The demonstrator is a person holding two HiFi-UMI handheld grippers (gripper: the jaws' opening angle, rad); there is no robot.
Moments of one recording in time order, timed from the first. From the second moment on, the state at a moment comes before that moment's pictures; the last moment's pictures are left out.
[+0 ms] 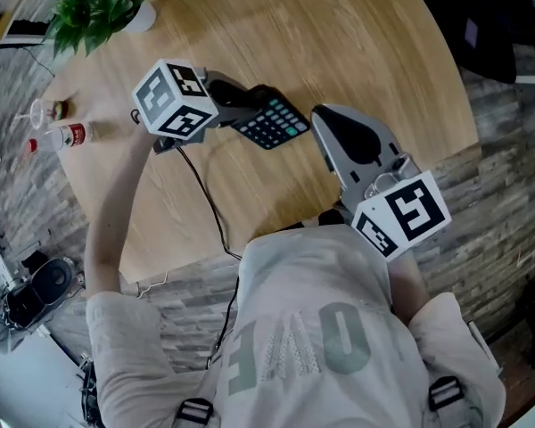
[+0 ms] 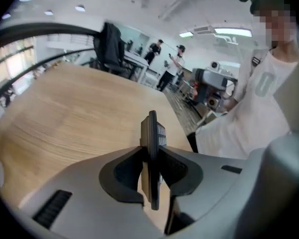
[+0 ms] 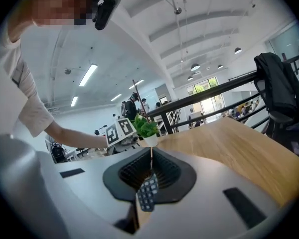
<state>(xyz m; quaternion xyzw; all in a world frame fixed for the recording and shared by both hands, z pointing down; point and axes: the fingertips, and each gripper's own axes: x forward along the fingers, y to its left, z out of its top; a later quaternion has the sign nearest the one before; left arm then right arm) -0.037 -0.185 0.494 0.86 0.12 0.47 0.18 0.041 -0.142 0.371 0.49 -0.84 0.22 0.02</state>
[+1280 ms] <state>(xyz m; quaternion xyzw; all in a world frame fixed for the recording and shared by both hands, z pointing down) -0.188 -0.163 0.196 0.76 -0.65 -0.05 -0.07 -0.027 -0.168 0.233 0.47 -0.88 0.03 -0.03</state>
